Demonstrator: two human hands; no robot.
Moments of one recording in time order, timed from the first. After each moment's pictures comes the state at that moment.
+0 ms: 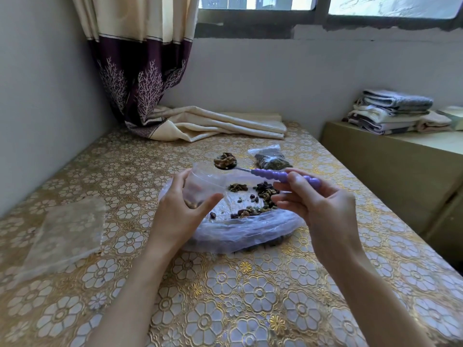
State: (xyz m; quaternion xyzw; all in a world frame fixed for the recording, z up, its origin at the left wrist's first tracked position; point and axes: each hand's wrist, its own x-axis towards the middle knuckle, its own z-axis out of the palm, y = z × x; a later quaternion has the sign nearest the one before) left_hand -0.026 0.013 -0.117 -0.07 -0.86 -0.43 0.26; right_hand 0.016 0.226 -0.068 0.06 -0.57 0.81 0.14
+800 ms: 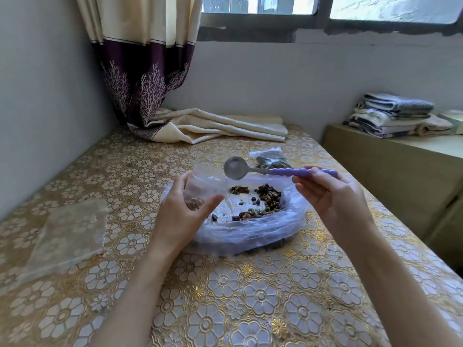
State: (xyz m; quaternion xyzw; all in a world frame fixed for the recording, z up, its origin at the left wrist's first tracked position) left_hand -0.028 0.013 -0.120 -0.06 -0.85 -0.45 0.27; right_hand -0.023 0.260 -0.069 0.03 -0.50 0.86 0.08
